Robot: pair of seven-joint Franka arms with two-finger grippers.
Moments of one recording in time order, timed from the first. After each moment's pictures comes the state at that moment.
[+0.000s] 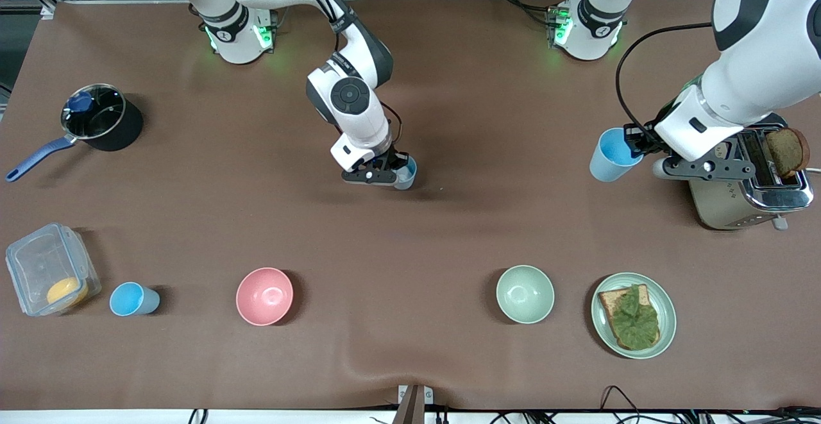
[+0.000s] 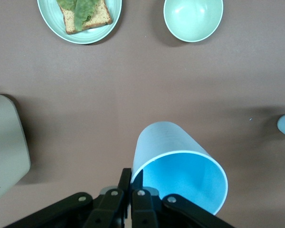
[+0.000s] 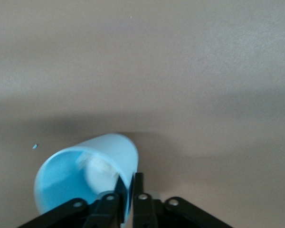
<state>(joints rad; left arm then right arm) 0.04 0.09 -0.27 -1.63 -0.02 1.63 -0.16 0.76 0.50 0.00 -1.90 0.13 2.47 0.77</state>
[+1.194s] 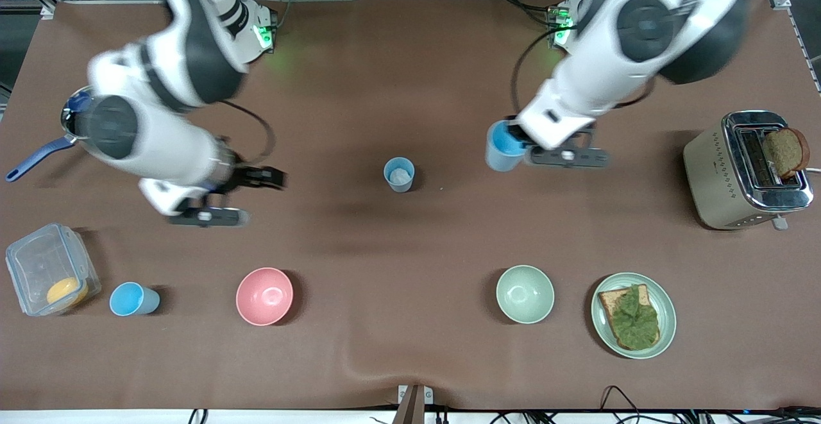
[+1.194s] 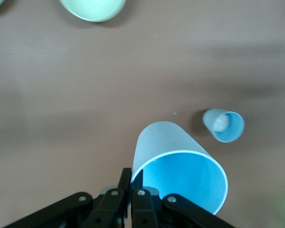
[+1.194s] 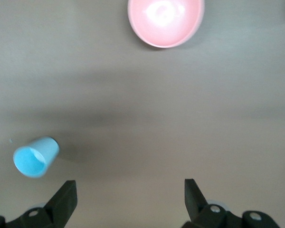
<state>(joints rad) -0.27 0.20 -0.31 -1.63 -0.10 1.78 -0.52 0.29 0.29 -0.03 -1.48 0.13 1.61 0.26</state>
